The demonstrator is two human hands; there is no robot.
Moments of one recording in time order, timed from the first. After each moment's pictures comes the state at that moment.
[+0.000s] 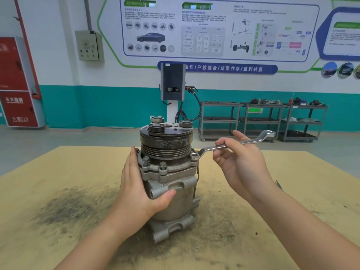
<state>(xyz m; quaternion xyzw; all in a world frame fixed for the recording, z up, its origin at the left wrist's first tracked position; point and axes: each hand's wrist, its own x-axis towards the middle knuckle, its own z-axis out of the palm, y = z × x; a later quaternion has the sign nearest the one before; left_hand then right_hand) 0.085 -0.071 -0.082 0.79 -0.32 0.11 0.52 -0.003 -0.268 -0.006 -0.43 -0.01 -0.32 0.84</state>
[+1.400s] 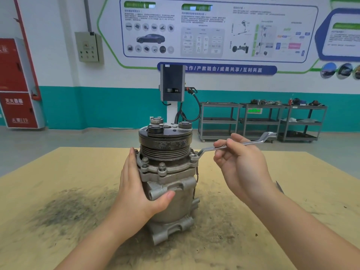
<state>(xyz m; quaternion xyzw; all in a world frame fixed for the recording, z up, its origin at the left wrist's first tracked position) 0.087 -0.073 -0.084 0.79 -0.31 0.12 0.51 -0.006 -0.264 -0.005 -0.42 0.00 -0.33 0.85</state>
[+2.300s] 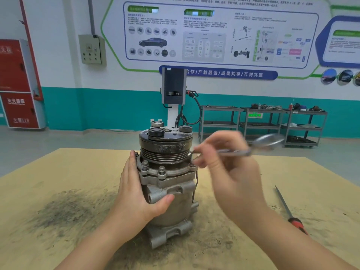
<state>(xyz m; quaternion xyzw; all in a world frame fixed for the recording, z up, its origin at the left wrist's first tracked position) 0.084 -0.074 -0.081 0.79 -0.31 0.12 0.51 -0.026 -0.232 -0.012 -0.73 -0.18 -0.50 0.43</state>
